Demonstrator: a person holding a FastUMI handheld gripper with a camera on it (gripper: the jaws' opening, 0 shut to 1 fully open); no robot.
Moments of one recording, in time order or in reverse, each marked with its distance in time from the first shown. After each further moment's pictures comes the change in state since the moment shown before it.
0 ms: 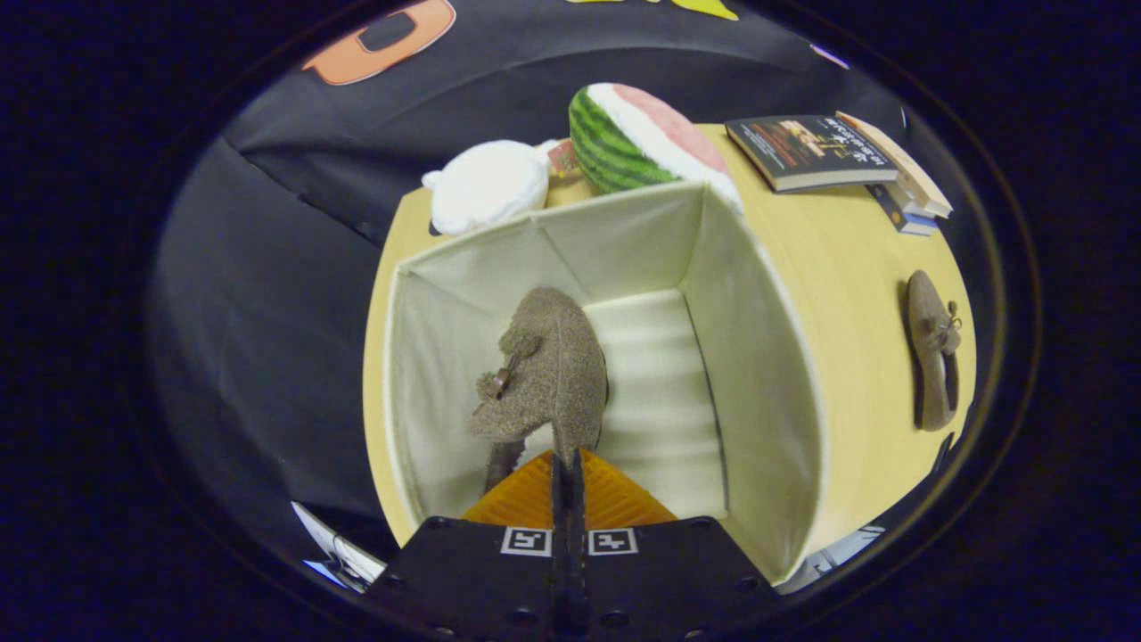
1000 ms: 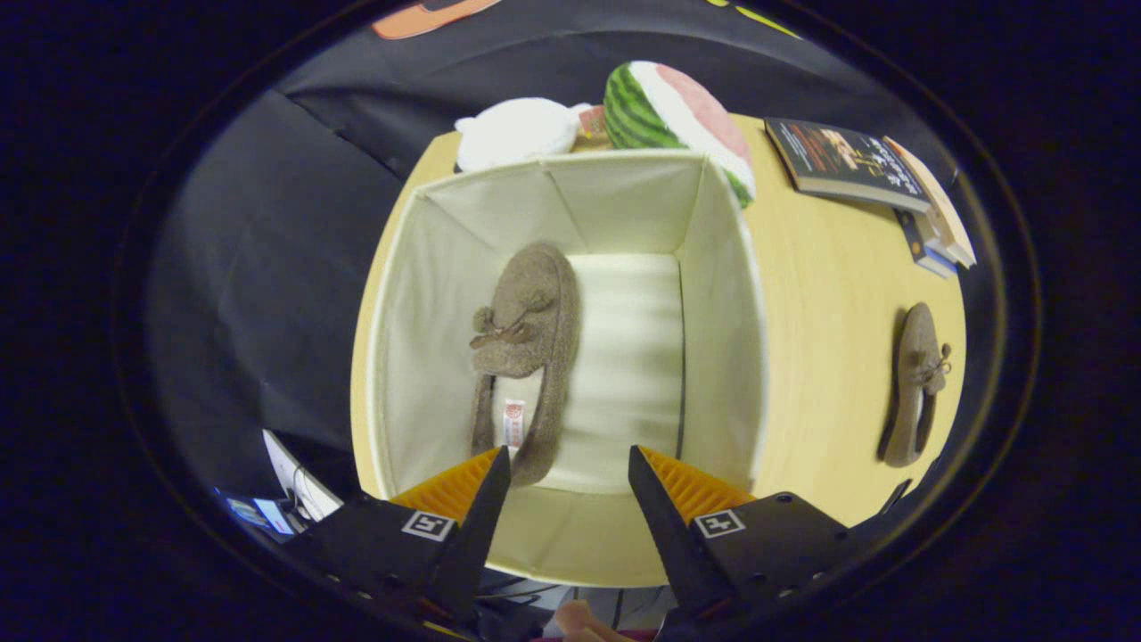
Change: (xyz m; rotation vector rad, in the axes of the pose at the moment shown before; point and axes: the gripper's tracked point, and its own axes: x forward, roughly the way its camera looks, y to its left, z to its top) arm -0.072 -0.059 -0.013 -0.267 0.069 -0.016
